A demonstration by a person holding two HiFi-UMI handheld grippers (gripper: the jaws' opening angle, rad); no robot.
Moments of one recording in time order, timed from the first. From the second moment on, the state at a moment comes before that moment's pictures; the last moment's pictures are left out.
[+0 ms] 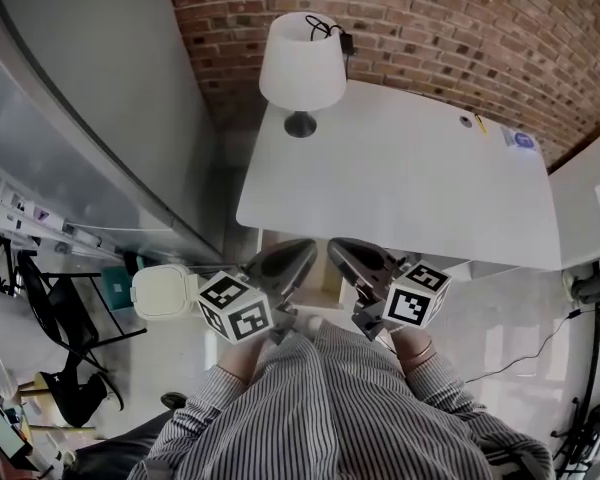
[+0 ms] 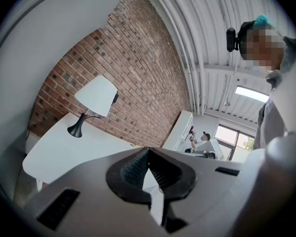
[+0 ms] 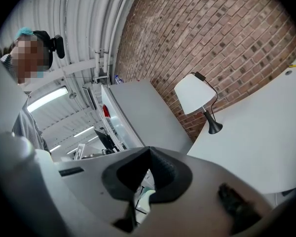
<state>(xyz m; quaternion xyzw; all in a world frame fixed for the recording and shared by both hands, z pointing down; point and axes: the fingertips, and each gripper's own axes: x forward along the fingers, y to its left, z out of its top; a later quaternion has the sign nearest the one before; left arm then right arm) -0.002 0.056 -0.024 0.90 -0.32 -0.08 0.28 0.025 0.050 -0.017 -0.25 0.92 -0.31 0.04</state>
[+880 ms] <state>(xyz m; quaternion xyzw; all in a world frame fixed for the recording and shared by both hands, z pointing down) 0.004 0.067 -0.013 0.90 -0.32 -0.07 0.29 0.032 0.055 -0.006 -0.25 0.92 -0.30 -0.02</state>
